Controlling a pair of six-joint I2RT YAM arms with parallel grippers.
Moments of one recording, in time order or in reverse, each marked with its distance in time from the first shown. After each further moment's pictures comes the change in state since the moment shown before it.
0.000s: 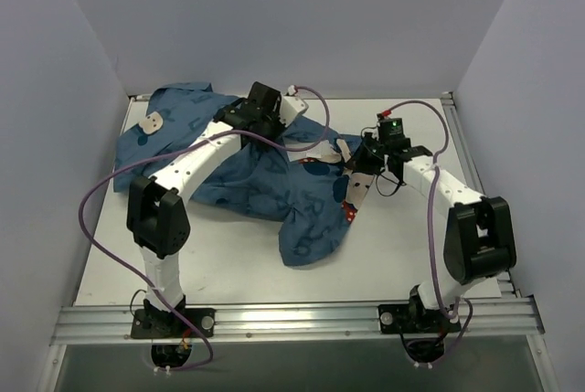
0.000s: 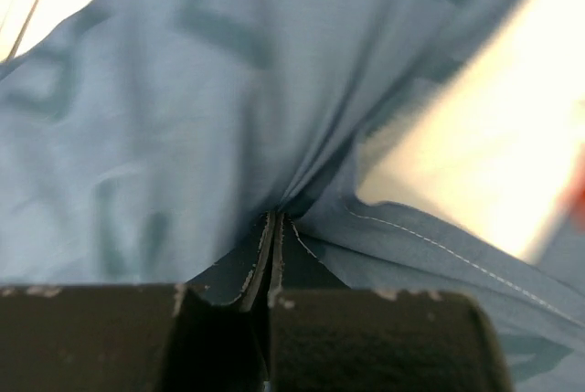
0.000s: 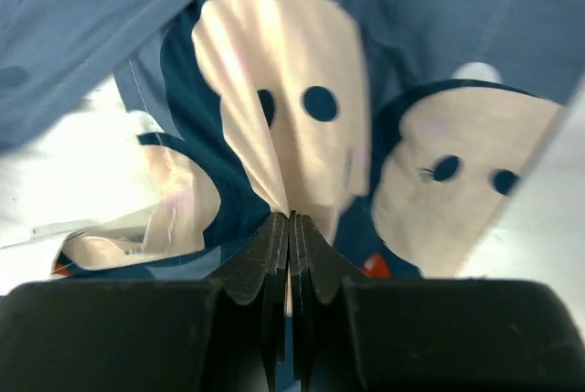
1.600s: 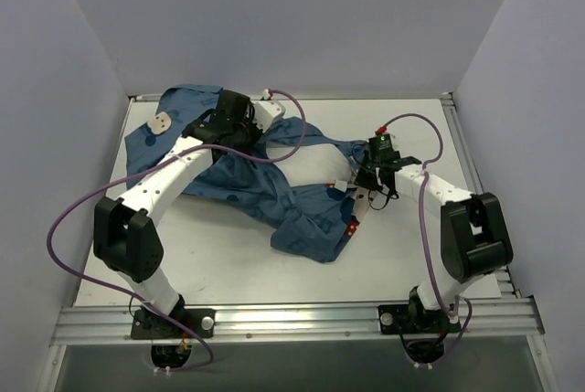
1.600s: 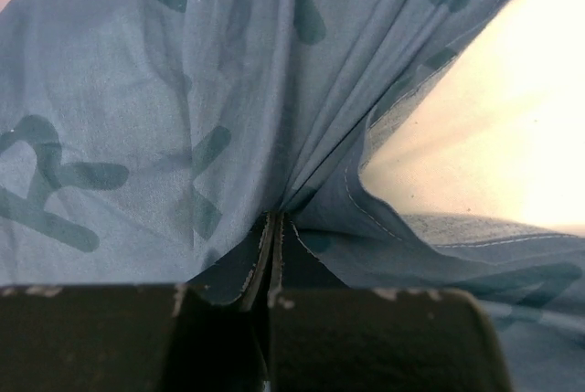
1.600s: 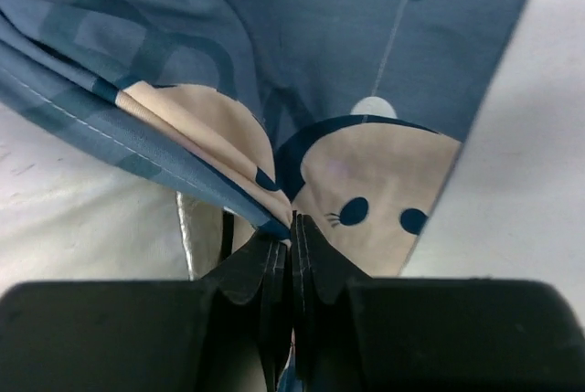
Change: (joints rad) left arm 0.104 -0.237 -0.276 0.132 0.097 0.016; right arm 0.041 -0.027 -0.121 -0.045 0.280 -0.037
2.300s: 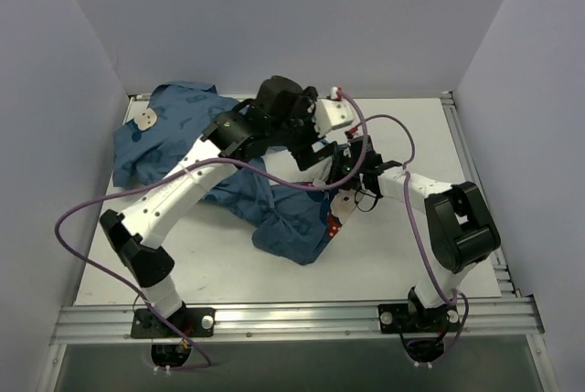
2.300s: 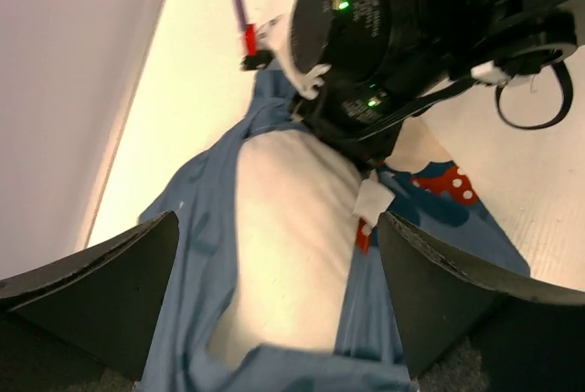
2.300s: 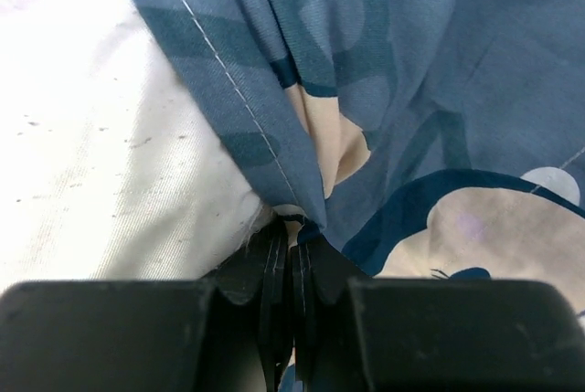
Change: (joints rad) left arm -0.322 0.009 0.436 -0.206 0.114 0.093; right arm 0.123 0.108 -0.002 0.237 -0.267 0.005
